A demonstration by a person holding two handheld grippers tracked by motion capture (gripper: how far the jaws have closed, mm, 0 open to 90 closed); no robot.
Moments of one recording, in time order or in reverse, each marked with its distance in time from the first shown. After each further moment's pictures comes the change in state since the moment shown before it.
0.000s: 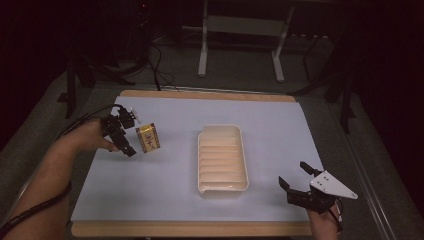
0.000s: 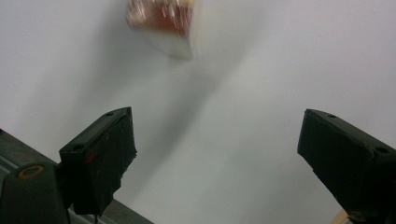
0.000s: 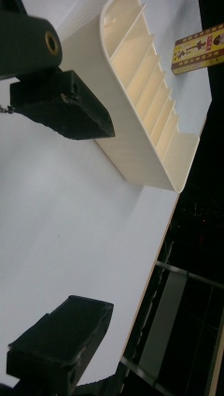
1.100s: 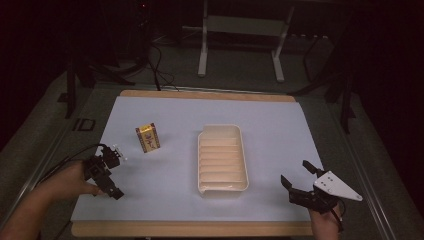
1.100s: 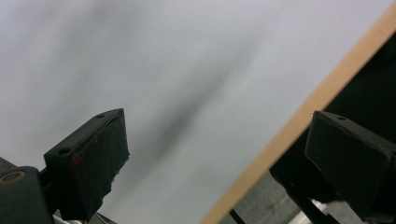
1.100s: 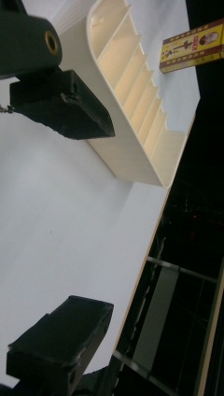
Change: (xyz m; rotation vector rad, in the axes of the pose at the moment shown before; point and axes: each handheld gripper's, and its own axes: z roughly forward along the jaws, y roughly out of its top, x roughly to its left) left arm -0.064 -0.078 0.026 0.020 -0.141 -0.125; right arm -0.001 0.004 -0.006 -0.039 -0.015 0.009
